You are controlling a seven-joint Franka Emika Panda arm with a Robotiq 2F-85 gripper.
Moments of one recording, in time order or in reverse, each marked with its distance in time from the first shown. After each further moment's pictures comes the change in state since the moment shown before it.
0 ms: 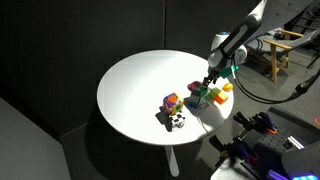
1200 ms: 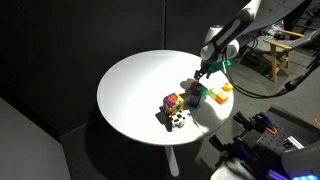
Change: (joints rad) arm 0.048 0.014 0.002 0.110 0.060 -0.042 0.121
